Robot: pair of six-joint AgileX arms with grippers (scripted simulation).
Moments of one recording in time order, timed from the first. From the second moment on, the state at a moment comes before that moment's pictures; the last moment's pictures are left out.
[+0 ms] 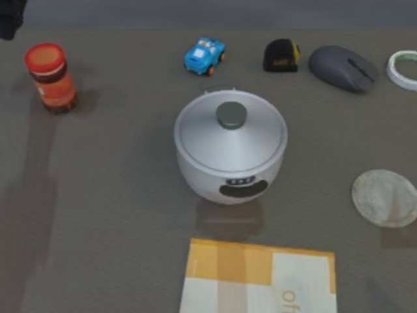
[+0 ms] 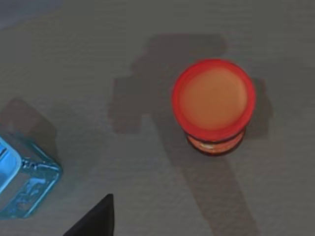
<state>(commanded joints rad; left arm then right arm) 0.05 1.75 1.69 -0.87 0.12 0.44 0.00 0.00 0.00 0.00 0.00 0.00</state>
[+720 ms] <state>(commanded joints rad) 0.05 2.50 2.41 -1.24 0.19 0.62 0.00 0.00 0.00 0.00 0.00 0.00</state>
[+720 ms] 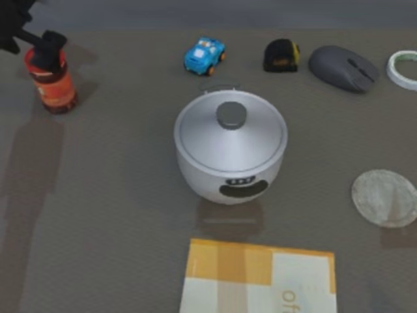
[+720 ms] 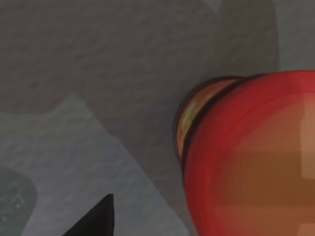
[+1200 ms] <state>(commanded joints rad) 0.05 2.52 2.40 -1.20 0.19 0.61 0.00 0.00 0.00 0.00 0.00 0.00</state>
